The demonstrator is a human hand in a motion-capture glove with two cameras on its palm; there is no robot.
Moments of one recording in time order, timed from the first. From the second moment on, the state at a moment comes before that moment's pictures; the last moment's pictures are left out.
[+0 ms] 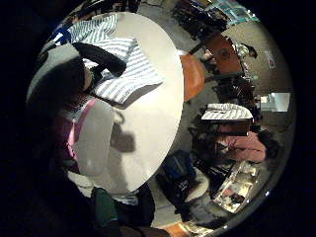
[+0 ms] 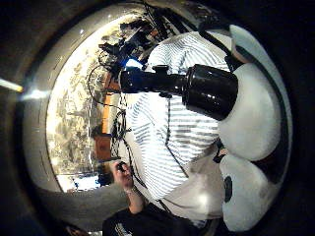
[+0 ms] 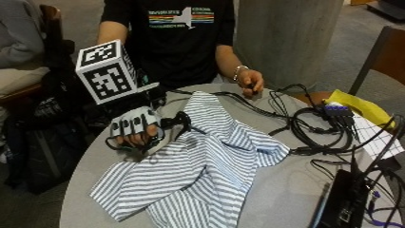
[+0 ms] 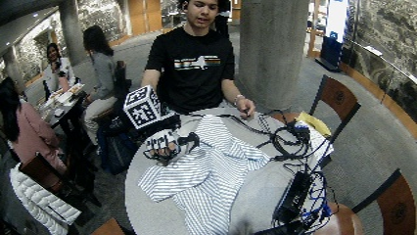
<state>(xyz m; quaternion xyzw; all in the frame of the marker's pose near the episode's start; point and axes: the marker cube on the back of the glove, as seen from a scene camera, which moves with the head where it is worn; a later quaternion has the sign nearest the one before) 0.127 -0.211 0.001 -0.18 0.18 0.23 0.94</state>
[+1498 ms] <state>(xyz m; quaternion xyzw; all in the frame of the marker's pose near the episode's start) -0.077 -0.190 0.107 -0.19 -0.40 0.03 0.89</state>
